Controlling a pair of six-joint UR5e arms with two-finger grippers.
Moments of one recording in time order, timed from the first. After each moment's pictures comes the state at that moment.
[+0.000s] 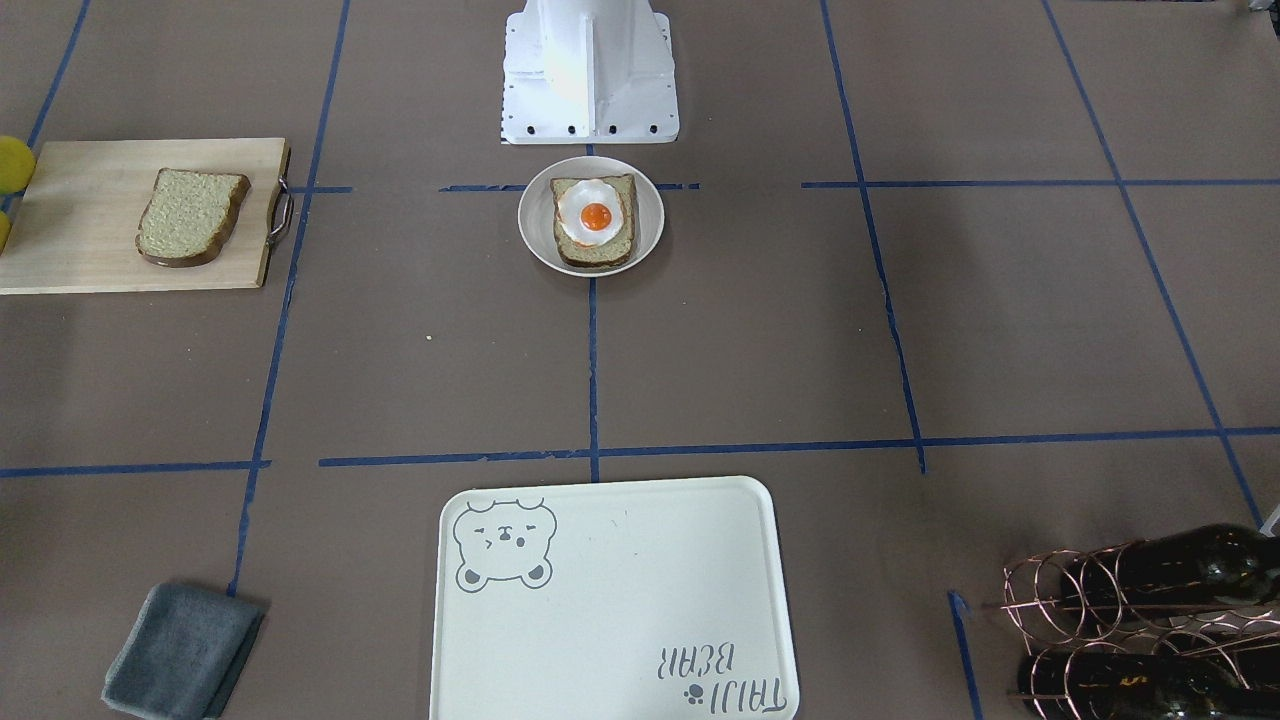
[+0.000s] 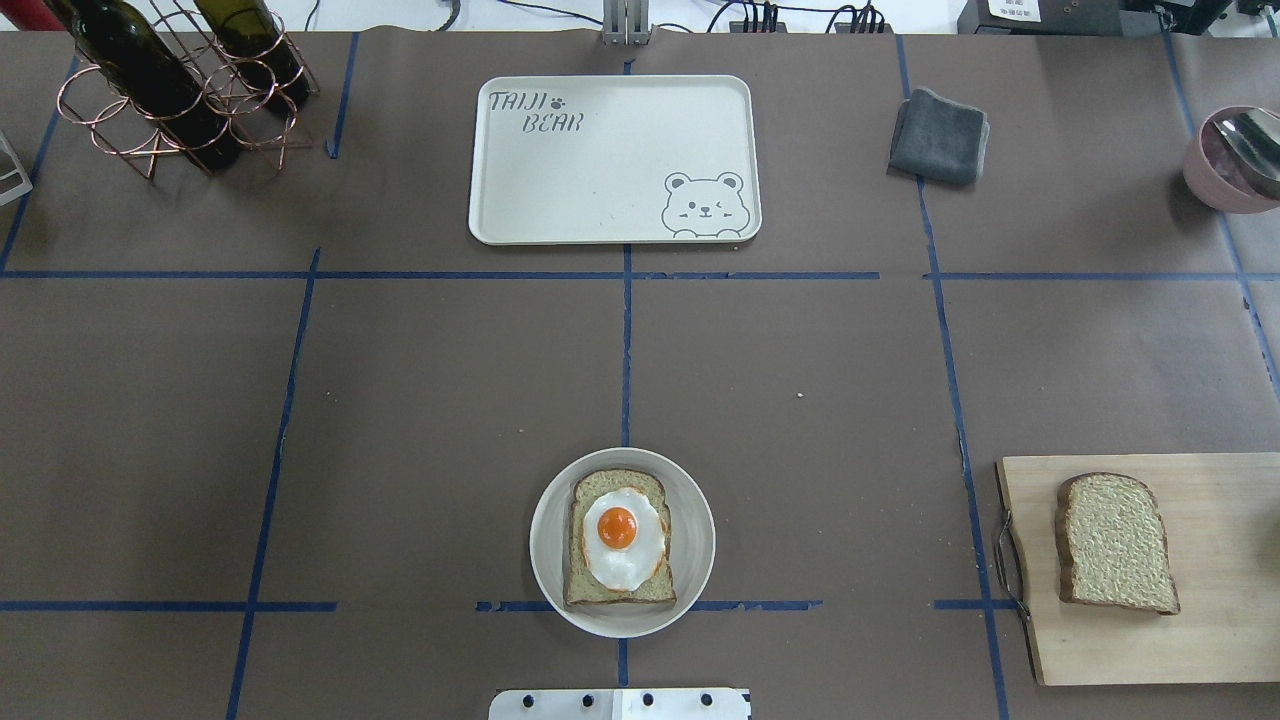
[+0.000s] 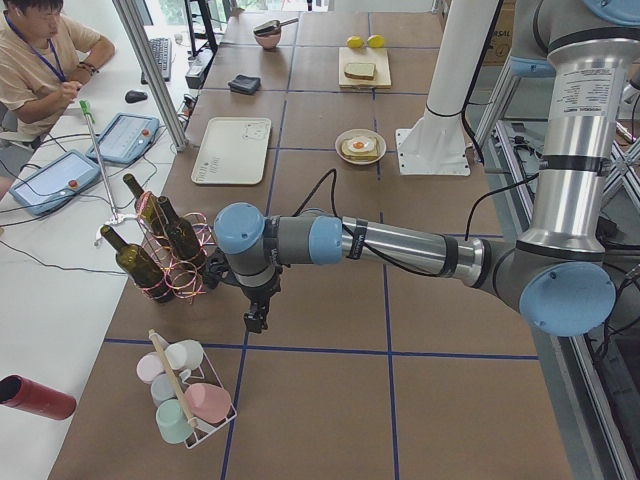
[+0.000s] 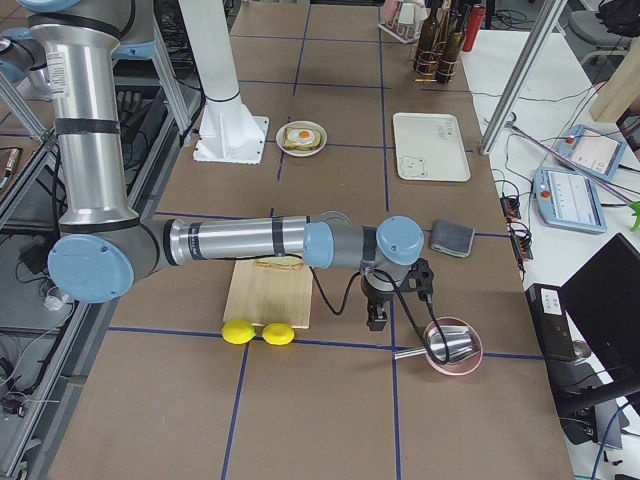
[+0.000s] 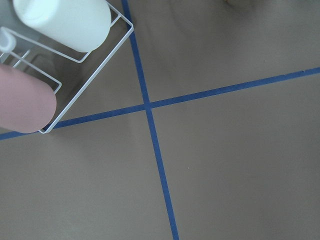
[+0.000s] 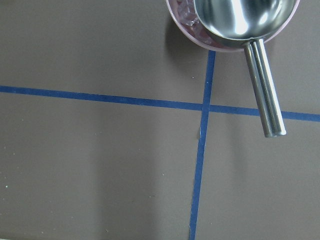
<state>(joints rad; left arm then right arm) -1.59 -1.62 -1.69 -1.37 -2.38 0.23 1.53 -1.51 1.61 -1.70 2.40 -0.08</state>
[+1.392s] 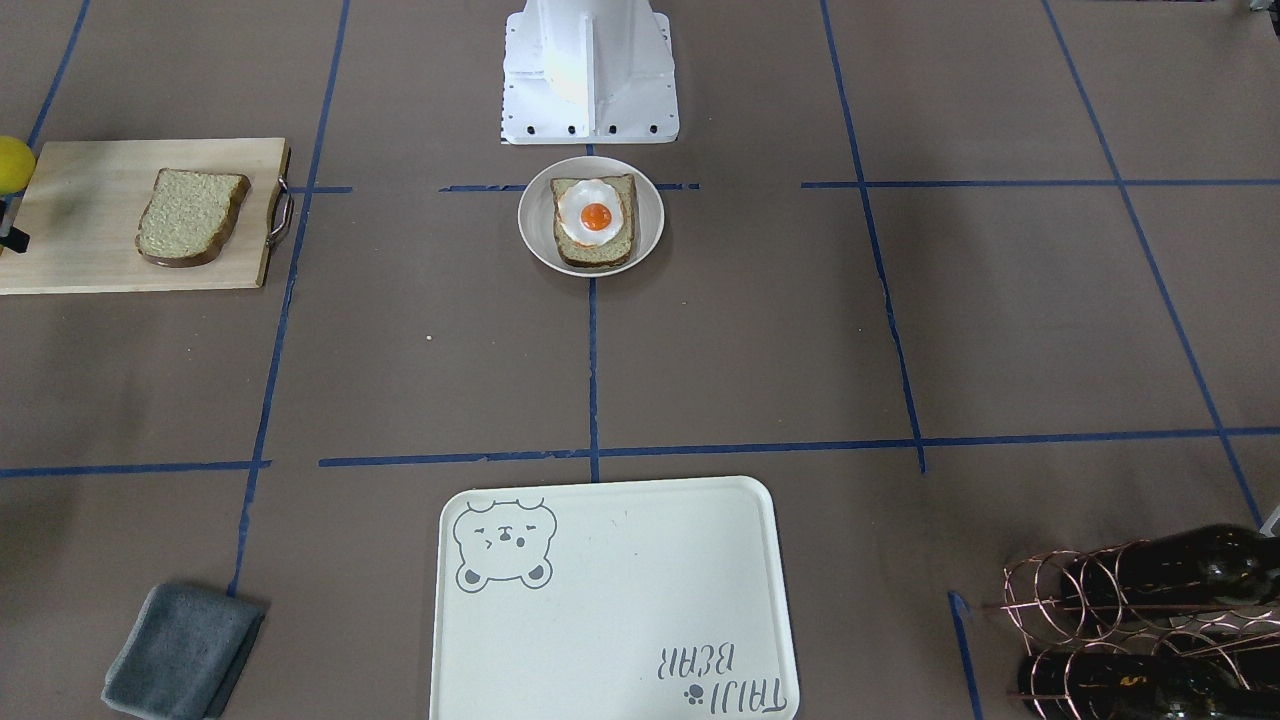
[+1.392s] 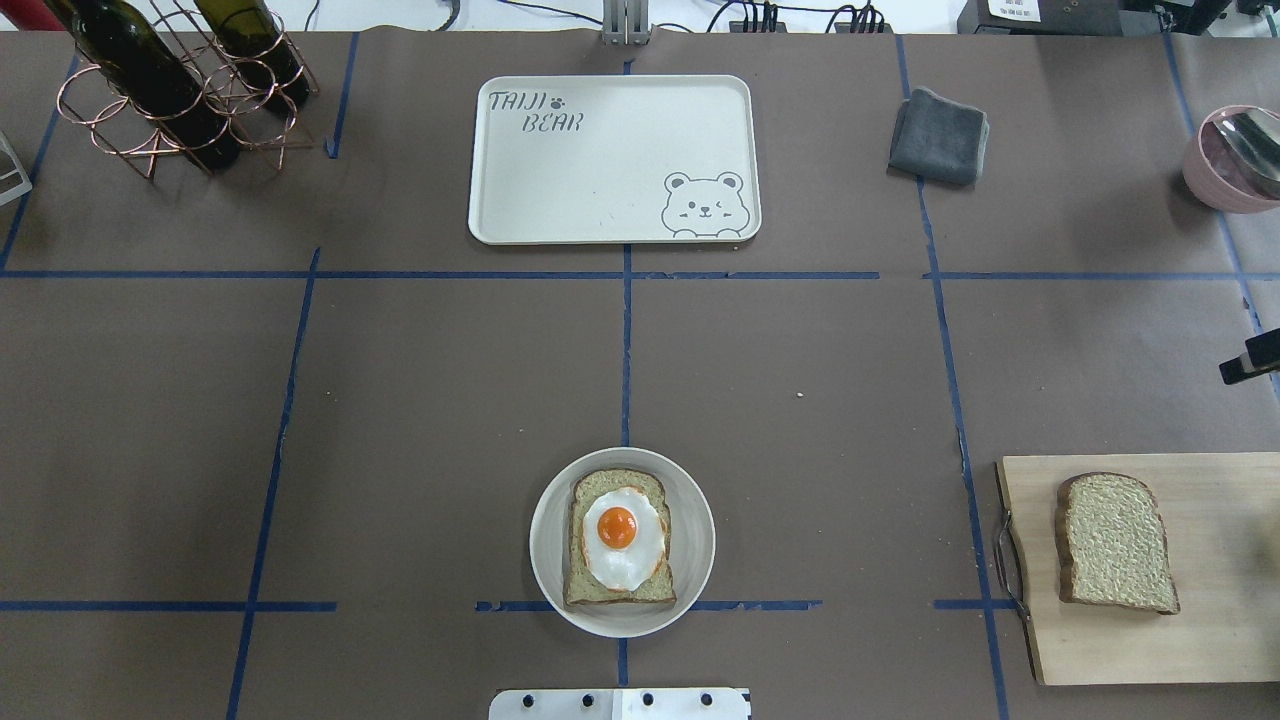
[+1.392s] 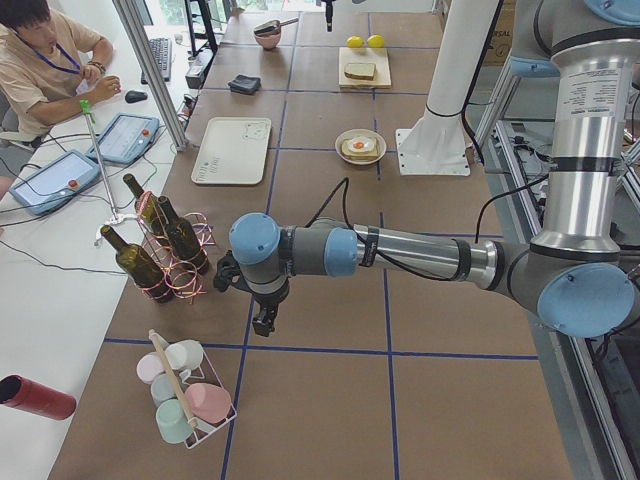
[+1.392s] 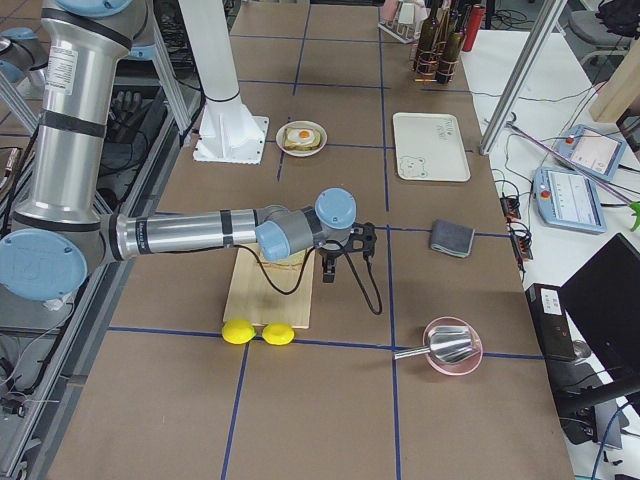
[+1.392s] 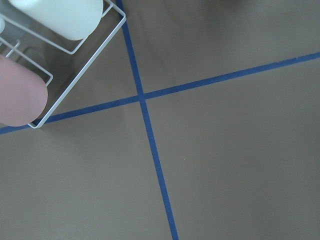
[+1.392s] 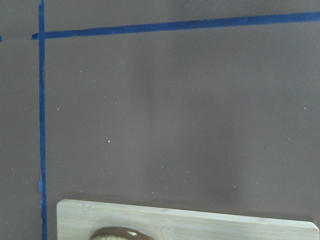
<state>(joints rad) -1.58 -1.57 -1.69 -1.48 -2.43 0.26 1.20 -1.83 1.86 -1.11 2.47 0.64</state>
